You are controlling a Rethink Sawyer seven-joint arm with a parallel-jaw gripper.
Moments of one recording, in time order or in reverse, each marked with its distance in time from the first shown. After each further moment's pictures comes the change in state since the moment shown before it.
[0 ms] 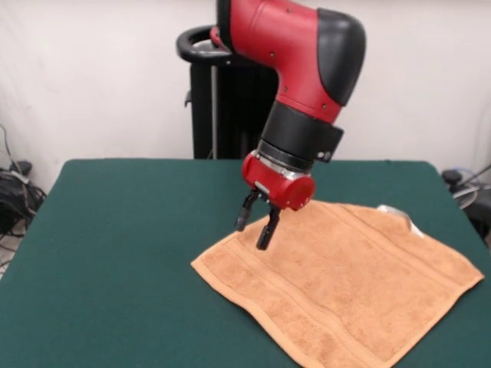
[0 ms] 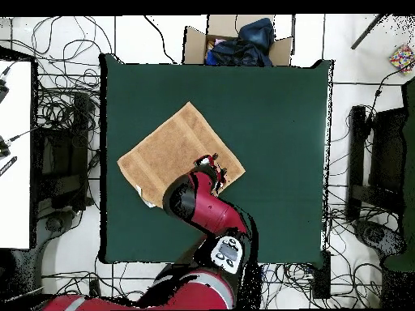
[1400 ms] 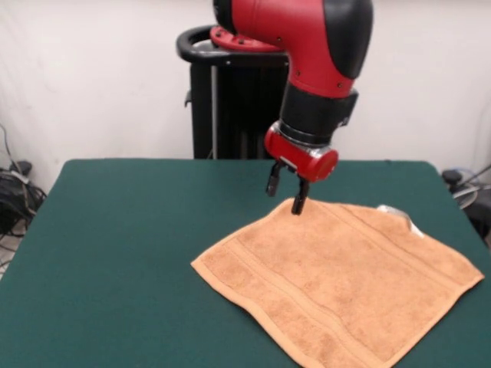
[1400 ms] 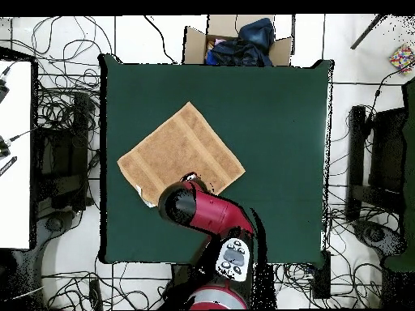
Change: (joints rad) arm -0.048 -0.109 0.056 0.003 -0.229 0.391 0.000
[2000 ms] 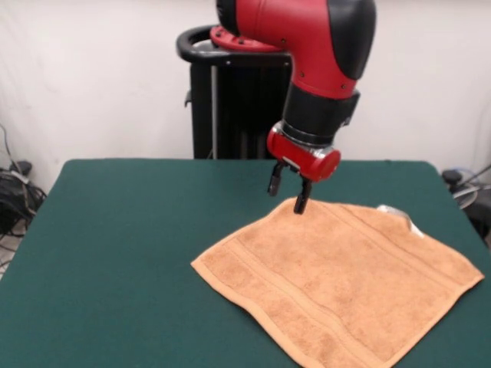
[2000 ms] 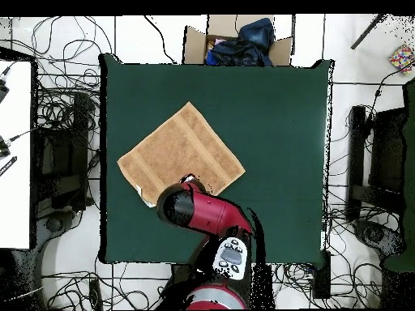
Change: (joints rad) arm 0.002 0.002 0.003 0.000 -0.030 0.000 0.000
